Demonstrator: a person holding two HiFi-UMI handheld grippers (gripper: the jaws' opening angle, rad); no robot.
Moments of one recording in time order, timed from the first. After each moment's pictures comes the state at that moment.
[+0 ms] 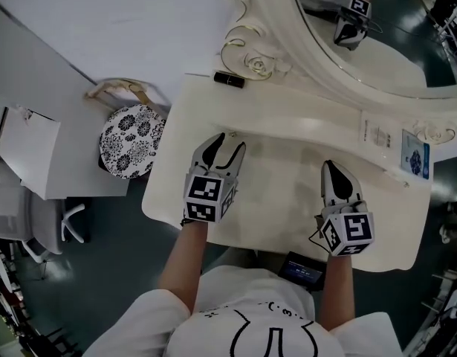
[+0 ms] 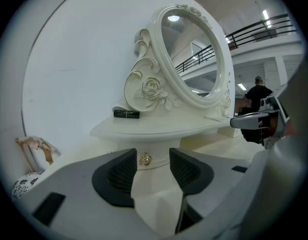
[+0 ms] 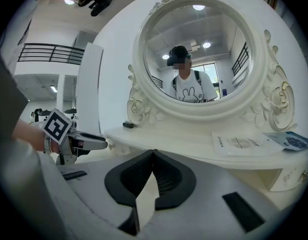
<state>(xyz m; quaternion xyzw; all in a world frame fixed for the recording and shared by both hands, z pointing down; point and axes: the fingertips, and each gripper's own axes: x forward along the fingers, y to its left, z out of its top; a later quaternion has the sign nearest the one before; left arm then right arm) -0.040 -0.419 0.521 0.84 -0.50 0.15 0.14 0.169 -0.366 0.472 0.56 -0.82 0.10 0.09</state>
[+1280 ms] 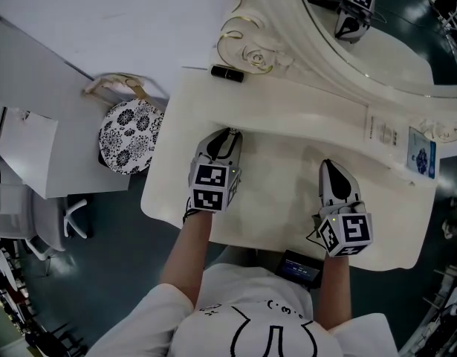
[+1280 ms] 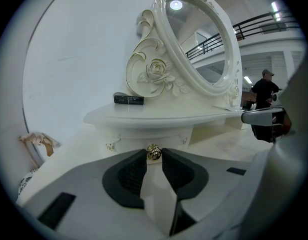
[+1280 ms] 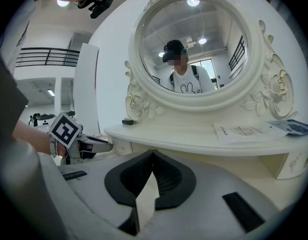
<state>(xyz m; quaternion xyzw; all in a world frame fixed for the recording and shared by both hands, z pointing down) -0.039 -0.437 0.552 0.82 -0.51 0.20 0.17 0.165 -0.368 0.489 0.56 -0.81 0.13 0.09</state>
